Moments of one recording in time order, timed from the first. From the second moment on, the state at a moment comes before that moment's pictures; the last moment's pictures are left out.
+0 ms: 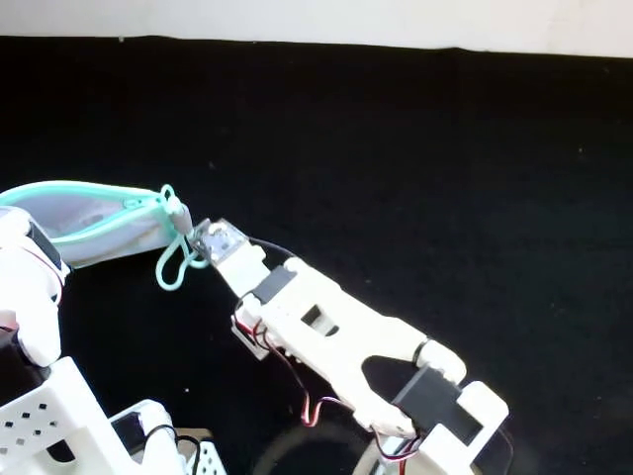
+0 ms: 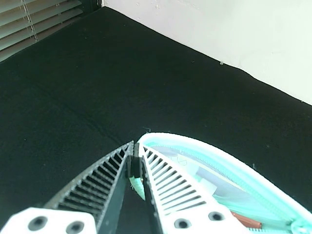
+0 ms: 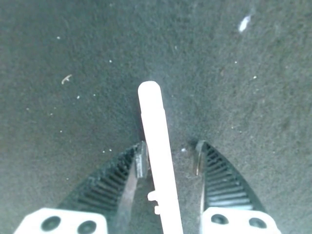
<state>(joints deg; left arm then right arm) -33.7 -52.7 34.0 65.9 9.5 -53.5 1.2 32.2 53.5 -1.5</state>
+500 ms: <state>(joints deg) -33.7 -52.7 34.0 65.9 9.5 -53.0 0.9 36.6 48.9 -1.5</state>
